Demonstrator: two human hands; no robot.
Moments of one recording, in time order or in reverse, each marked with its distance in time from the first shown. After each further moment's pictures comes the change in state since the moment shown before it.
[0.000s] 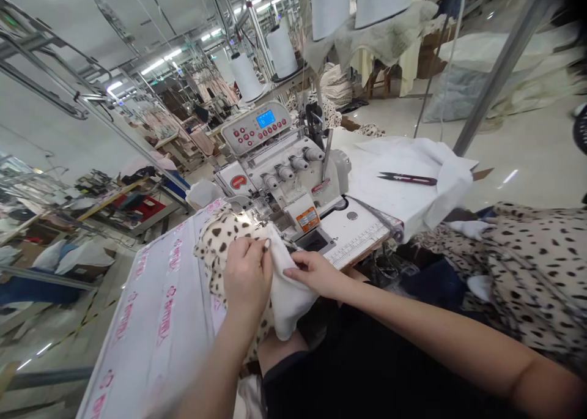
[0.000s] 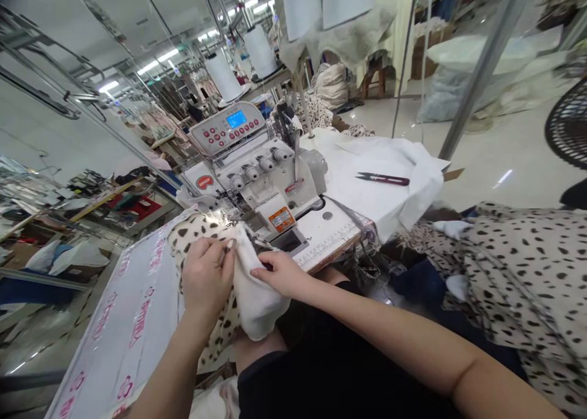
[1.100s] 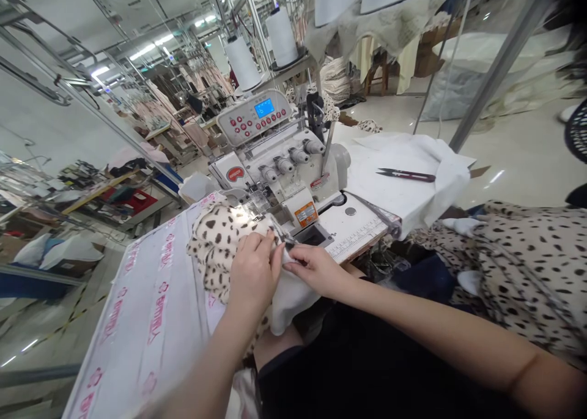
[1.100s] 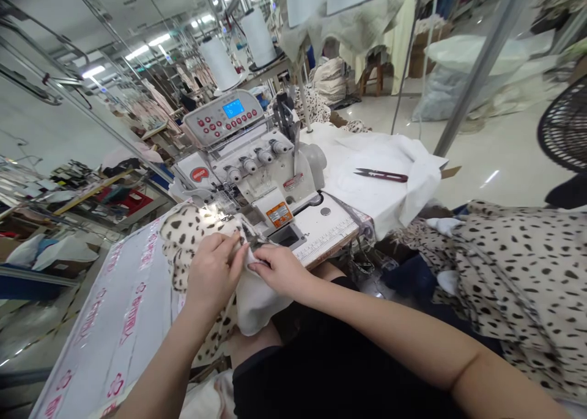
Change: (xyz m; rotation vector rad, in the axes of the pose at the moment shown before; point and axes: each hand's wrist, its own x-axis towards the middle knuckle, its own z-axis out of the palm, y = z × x) left_hand -0.003 0.003 0.009 -0.028 -0.109 0.113; right_hand -0.008 -0.015 -0.007 -0.244 0.074 -0.174
